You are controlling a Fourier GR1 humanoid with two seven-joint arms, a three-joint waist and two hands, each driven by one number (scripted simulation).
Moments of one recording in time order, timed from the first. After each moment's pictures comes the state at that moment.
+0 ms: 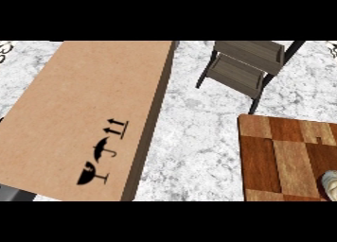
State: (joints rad) left arm -0.16 0.60 -0.35 -1.48 0.53 0.26 0.04; right arm -1.07 -0.99 0.01 -1.59 -0.04 0.28 0.82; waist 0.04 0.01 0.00
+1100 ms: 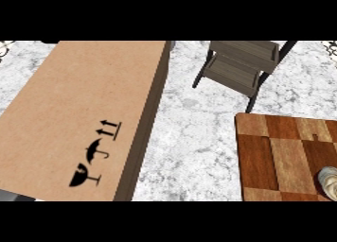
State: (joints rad) left arm -0.11 0.54 -0.27 -1.52 0.46 0.22 0.08; right arm -1.32 -0.63 0.16 -1.10 0.32 0.19 0.71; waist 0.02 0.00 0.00
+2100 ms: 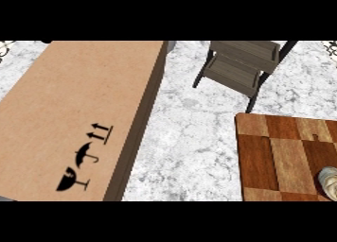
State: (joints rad) left arm -0.09 0.50 -0.21 -1.55 0.41 0.18 0.12; right arm -1.41 -0.45 0.04 -0.79 0.49 -0.13 0.50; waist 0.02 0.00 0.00
